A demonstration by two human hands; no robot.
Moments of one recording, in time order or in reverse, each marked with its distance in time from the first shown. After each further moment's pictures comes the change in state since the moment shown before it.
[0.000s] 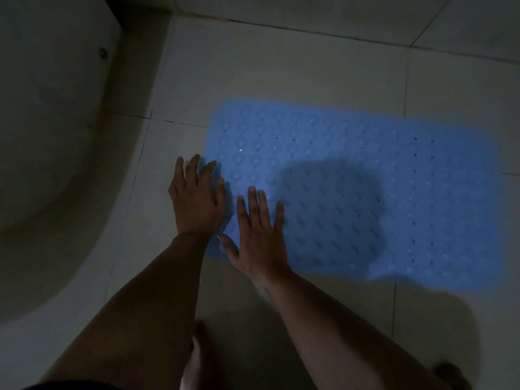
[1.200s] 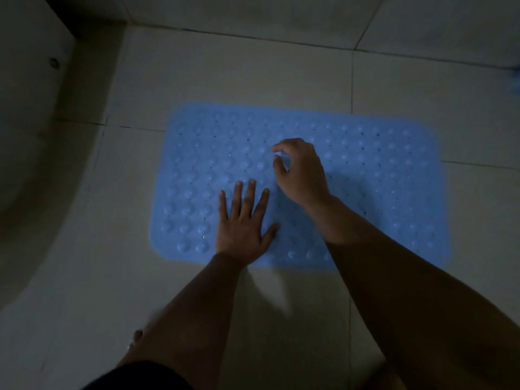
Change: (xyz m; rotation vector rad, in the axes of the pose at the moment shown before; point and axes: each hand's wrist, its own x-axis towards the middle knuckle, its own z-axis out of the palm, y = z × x) left_hand -0.073 0.127 0.073 0.259 -0.262 0.408; right_hand 0.042 0.173 -0.102 0.545 0.418 0.136
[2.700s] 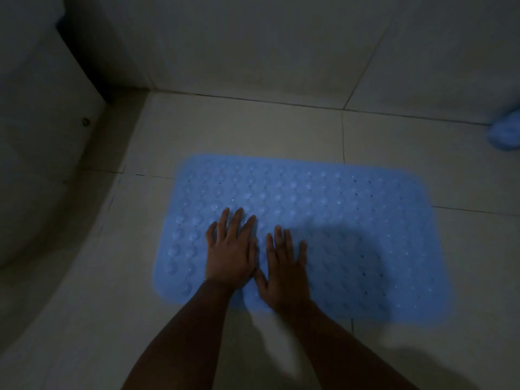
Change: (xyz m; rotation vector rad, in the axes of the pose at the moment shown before) left_hand 0.024 -0.025 -0.037 -0.142 0.161 -0.096; right_hand -0.117 0.021 0.061 -0.503 -0.235 -0.076
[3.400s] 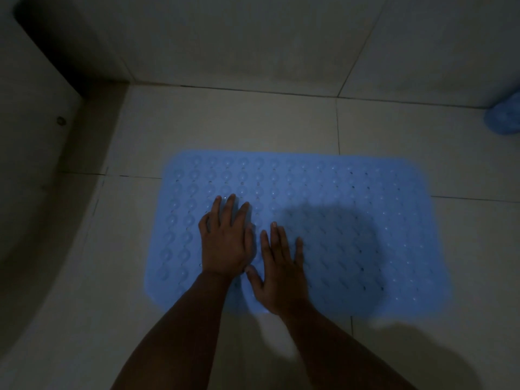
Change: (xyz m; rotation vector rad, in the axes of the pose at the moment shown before) left_hand 0.029 -0.001 0.004 0.015 0.057 -0.025; right_hand 0.003 -0.003 -0.004 0.035 0.012 0.029
